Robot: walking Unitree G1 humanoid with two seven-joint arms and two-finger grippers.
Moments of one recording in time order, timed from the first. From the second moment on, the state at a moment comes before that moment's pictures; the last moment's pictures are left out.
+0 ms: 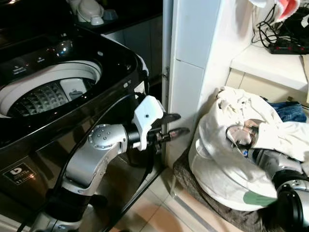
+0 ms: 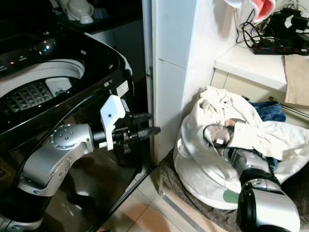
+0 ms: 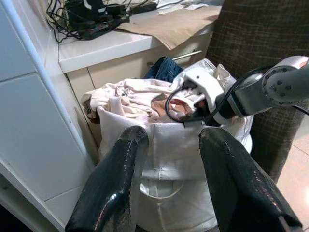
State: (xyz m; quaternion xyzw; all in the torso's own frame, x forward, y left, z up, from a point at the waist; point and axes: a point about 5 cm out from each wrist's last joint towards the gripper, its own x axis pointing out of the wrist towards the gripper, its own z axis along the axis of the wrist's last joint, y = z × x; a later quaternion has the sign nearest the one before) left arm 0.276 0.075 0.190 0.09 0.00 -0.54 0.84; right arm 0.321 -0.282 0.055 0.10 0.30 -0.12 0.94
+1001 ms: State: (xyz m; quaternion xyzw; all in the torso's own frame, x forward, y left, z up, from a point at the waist) left arm 0.305 0.067 0.256 -0.05 -0.19 -0.44 0.88; right arm 0.292 -0.204 0.382 0.26 -0.18 0.31 0.90
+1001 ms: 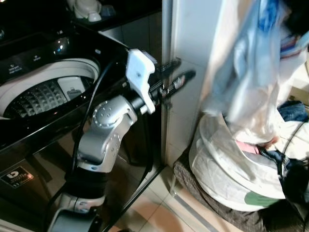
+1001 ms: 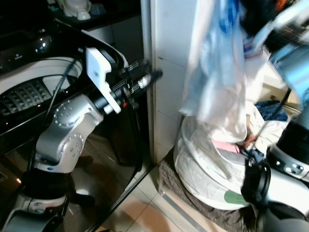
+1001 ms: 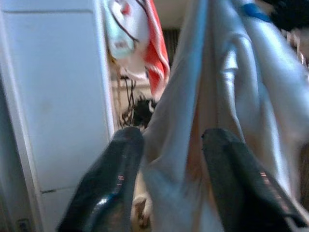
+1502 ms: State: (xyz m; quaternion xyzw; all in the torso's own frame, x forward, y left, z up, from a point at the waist) left arm 0.301 0.031 0.277 -0.19 -0.21 -0.49 0.83; right arm 0.295 -0.160 0.359 0.33 -0.09 0.37 0.86
